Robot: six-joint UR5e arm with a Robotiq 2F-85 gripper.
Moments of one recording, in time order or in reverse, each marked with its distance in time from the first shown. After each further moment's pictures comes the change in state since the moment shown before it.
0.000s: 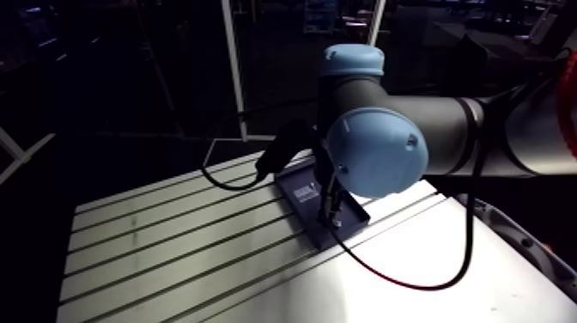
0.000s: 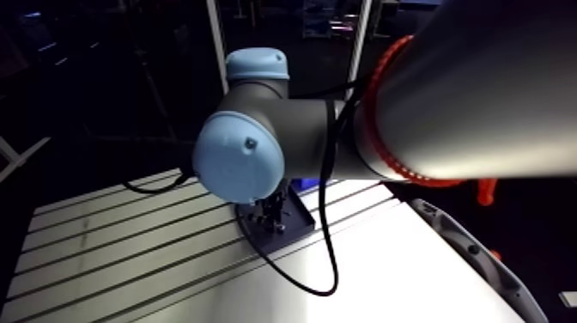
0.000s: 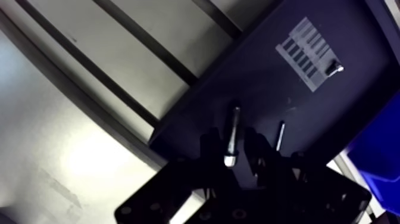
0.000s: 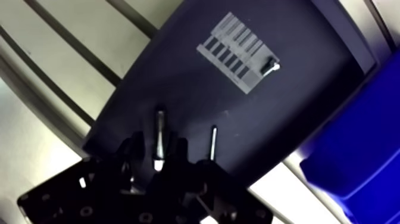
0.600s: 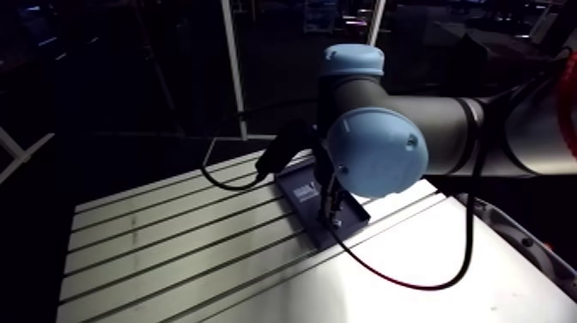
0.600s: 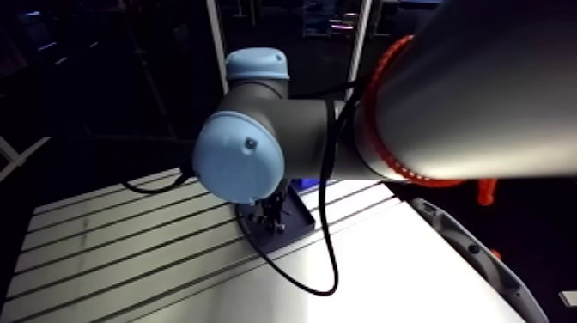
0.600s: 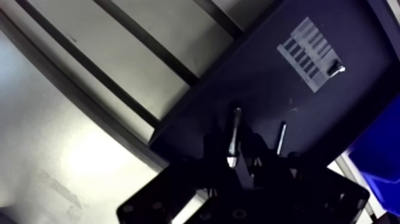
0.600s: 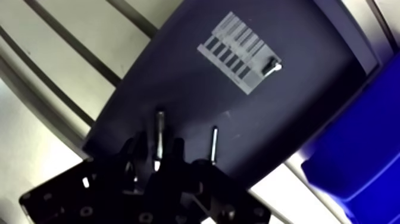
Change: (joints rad) arm 0.000 0.003 0.000 0.000 0.000 0.000
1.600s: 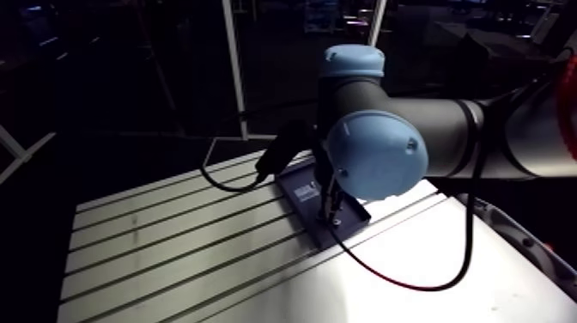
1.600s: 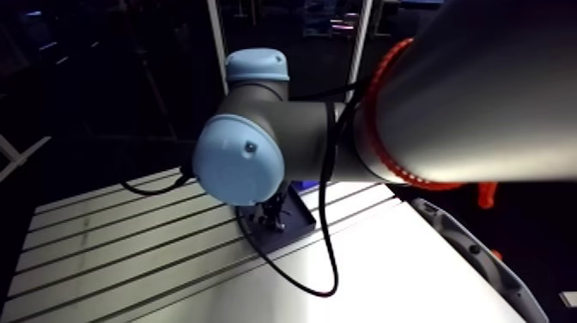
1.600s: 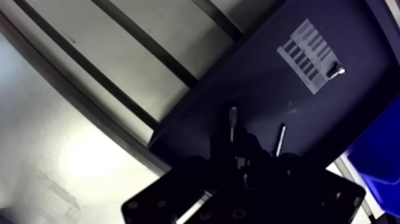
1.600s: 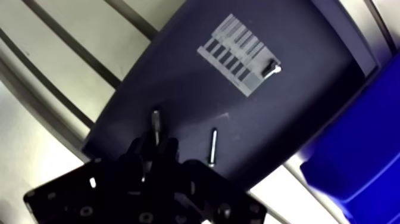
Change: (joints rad) arm 0.003 0.000 0.005 -0.016 -0.001 -0.002
